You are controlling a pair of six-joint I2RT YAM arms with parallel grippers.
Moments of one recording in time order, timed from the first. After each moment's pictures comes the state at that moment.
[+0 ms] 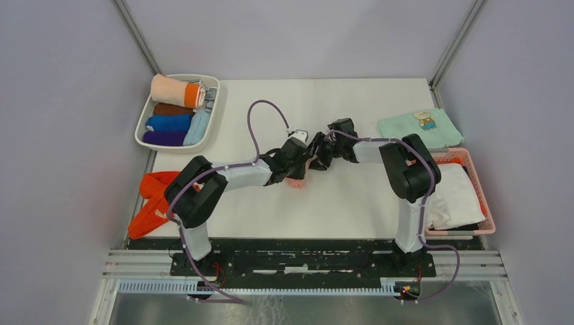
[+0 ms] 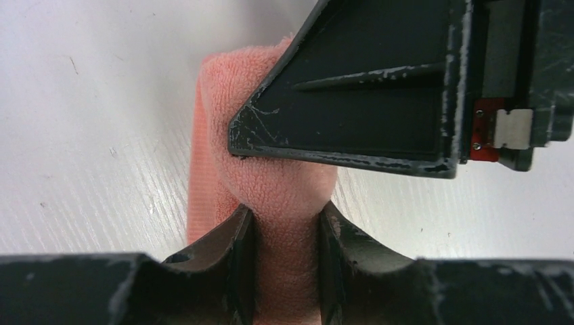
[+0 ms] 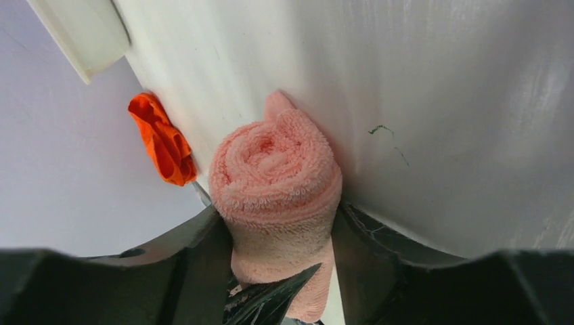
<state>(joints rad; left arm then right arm) -0.81 1.83 1.06 -0.06 -0.17 -0.46 0.40 2.01 1.08 0.11 -0.60 1.02</state>
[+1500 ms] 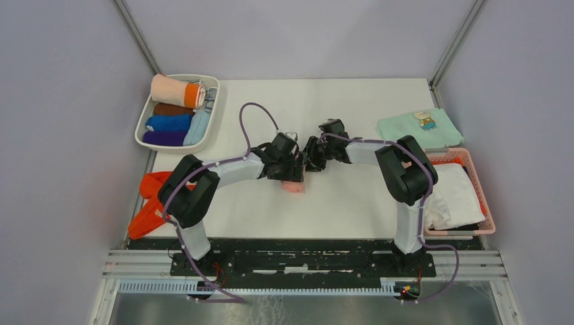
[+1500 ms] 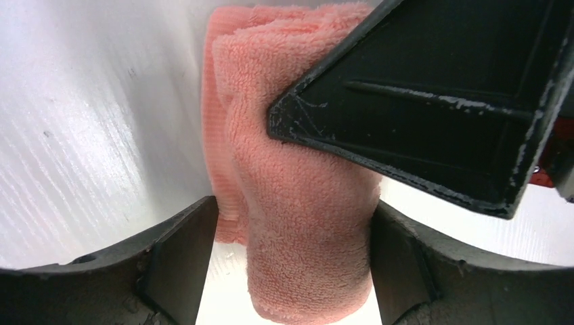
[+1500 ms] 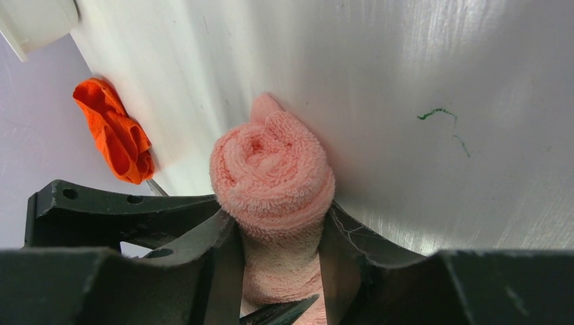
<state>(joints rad) -0.71 1.79 1.07 -0.27 -0.01 -0.51 0.49 2.01 1.13 -0.01 -0.49 0.91</state>
